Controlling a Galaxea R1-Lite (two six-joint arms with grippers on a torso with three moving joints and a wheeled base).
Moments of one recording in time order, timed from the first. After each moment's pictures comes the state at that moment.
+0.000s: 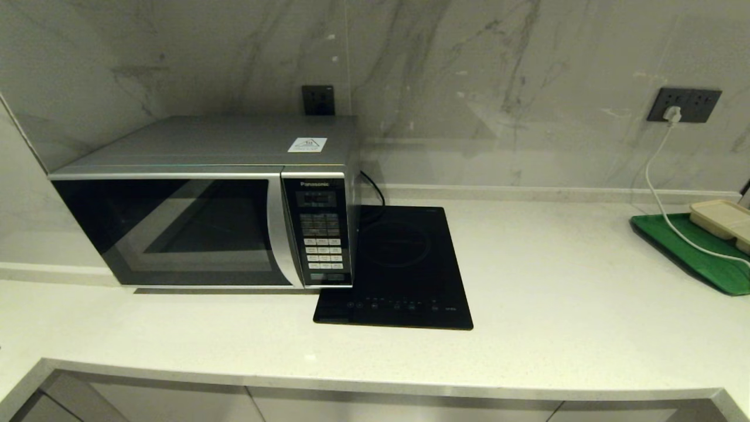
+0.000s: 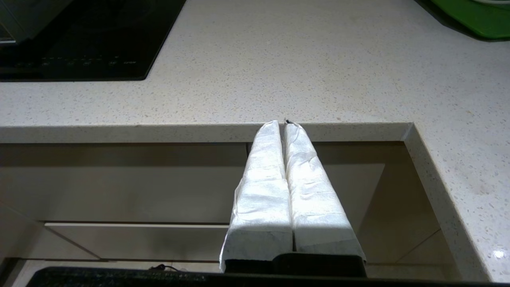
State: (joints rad) left arm 0.00 0.46 -0.81 0.49 -0.07 -0.21; right arm 0.00 0.00 -0.07 0.17 -0.04 0.09
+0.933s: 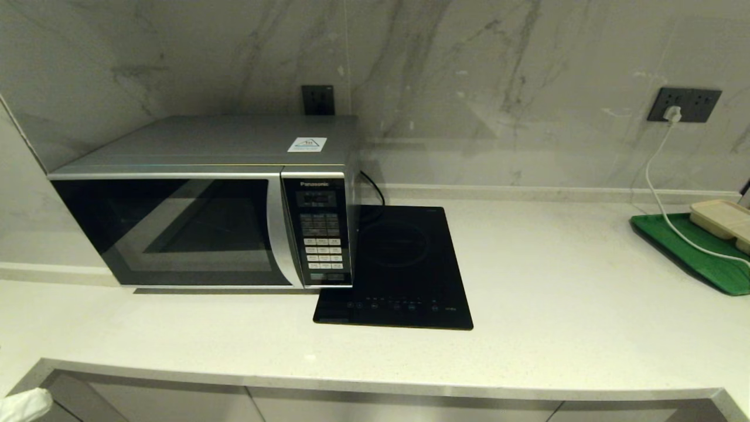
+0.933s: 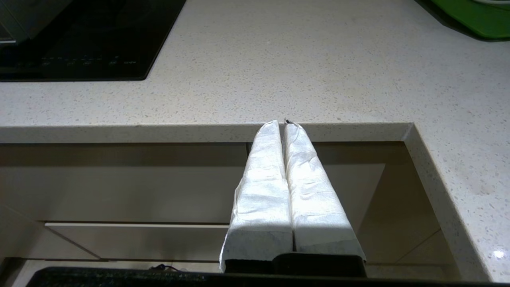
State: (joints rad) left arm -0.13 0.73 -0.84 0.64 -0.26 -0.70; right arm 0.00 0.00 -0.07 0.17 -0.04 0.09
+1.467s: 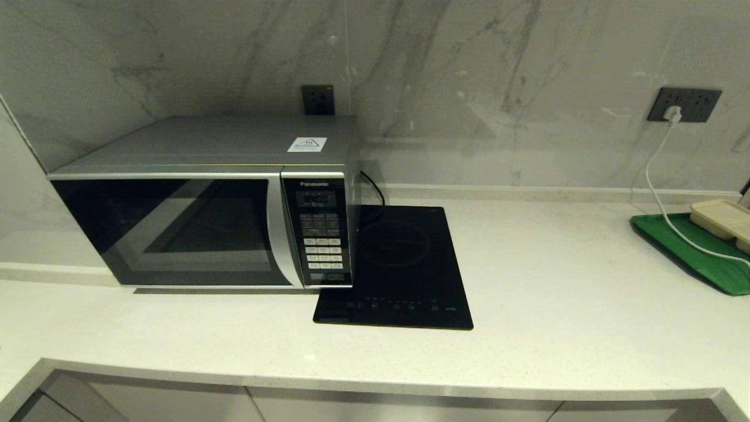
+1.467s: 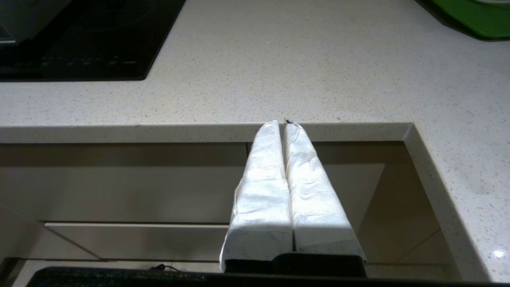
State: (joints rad) left arm -0.02 0.76 -0.83 0.75 -0.54 -0.60; right arm 0.00 0.00 -0.07 0.17 -0.04 0.09
